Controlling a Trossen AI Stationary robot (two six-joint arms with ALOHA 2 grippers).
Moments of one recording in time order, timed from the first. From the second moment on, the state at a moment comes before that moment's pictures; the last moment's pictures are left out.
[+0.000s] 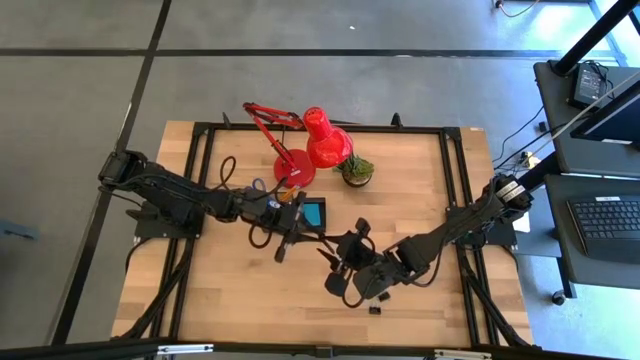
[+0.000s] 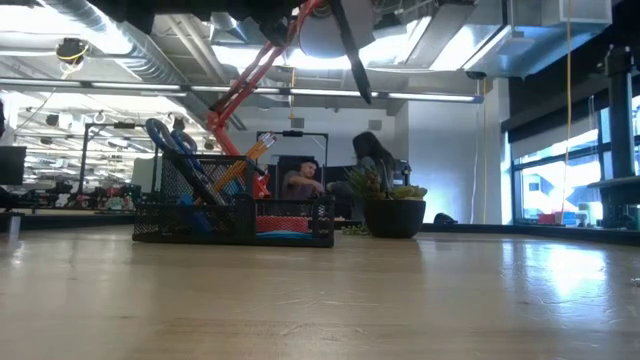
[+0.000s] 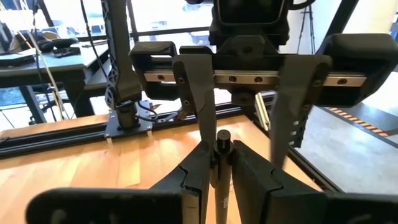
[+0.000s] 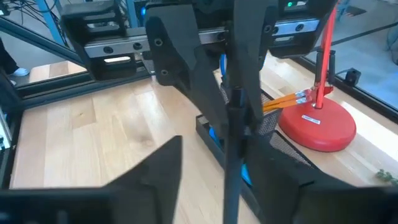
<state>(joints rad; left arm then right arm) -0.16 1.41 0.73 0.59 0.09 0.06 0.54 1.76 1.36 -0.23 0.88 0.54</state>
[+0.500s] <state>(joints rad) -0.16 1.39 0.73 0.50 0.08 0.08 0.54 1.75 1.36 -0.50 0.75 0.79</state>
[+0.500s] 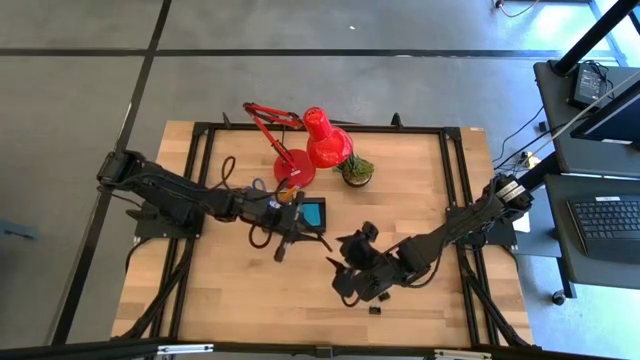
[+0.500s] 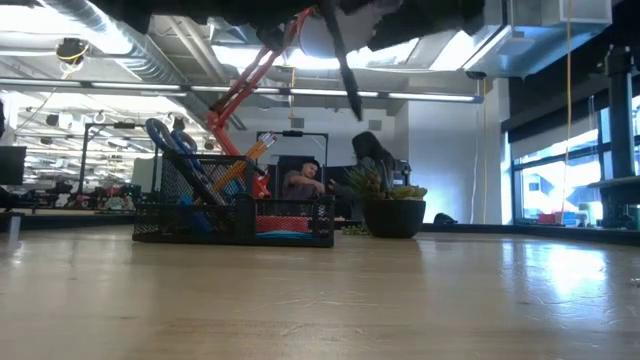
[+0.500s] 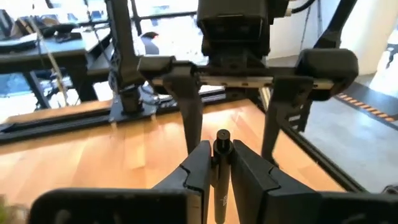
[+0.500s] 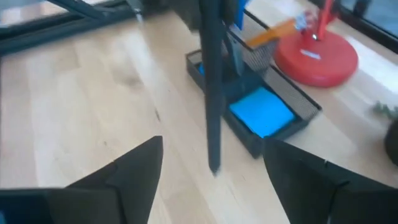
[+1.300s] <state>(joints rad) -0.15 0.93 0.73 -0.27 -0.44 0.02 0.55 1.75 1.36 -0.58 0.77 0.85</state>
